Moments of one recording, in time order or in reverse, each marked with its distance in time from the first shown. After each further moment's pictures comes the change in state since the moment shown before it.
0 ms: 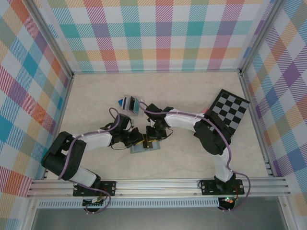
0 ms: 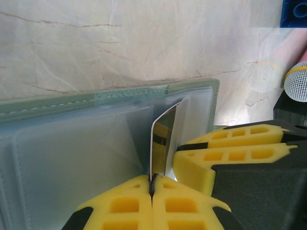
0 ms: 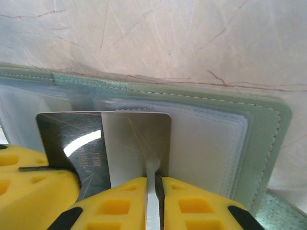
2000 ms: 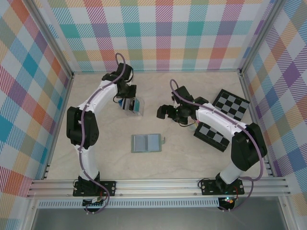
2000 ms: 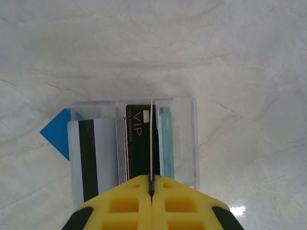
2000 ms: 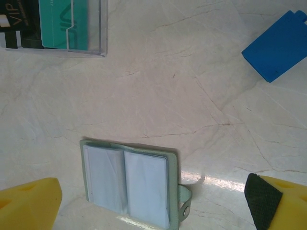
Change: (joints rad) left arm 0.160 0.524 1.182 -0.799 -0.488 0.681; right arm -0.241 -0.400 -0.122 0.026 0.104 0.028
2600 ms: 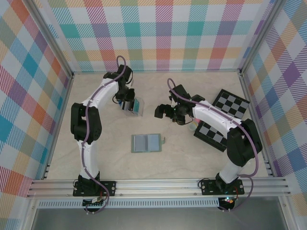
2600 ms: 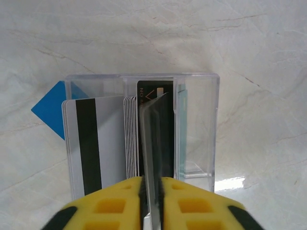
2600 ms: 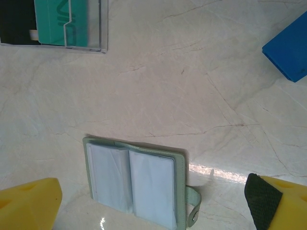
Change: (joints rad) left arm 0.029 0.085 0.078 -0.132 0.037 0.014; right arm 0.000 0.059 0.039 -0.012 -0.044 0.000
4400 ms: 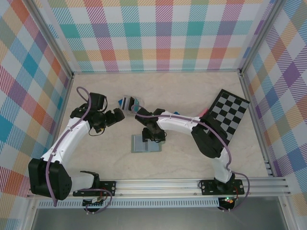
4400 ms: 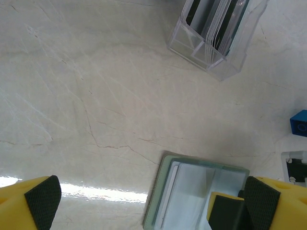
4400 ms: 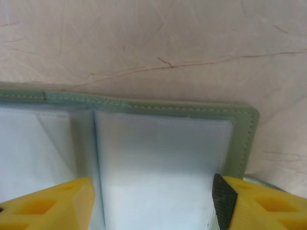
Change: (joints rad) left arm 0.102 -0.837 -0.846 0.186 0.107 -0.407; right arm 0.357 0.380 0.226 -0.222 0.270 0.138
